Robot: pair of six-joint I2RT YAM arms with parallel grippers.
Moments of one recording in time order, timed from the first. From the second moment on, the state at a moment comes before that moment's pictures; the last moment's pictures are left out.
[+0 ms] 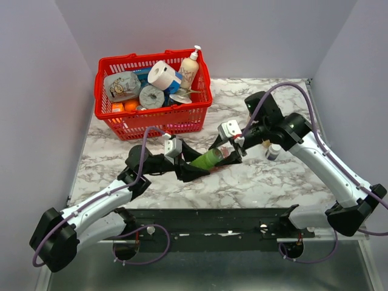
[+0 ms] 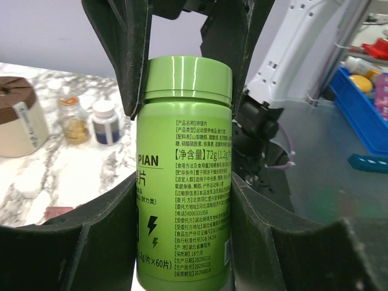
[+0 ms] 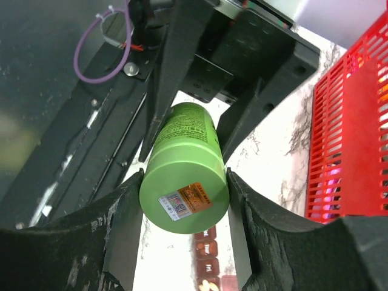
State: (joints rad) left arm -0.69 0.96 0.50 0.67 0.81 -0.28; right arm 0.68 1.32 1.49 -0.99 -1.02 -1.01
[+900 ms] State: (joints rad) left arm -0.76 1.02 0.47 0.70 0.29 0.00; right arm 0.55 1.46 1.63 -0.57 -0.98 -0.15
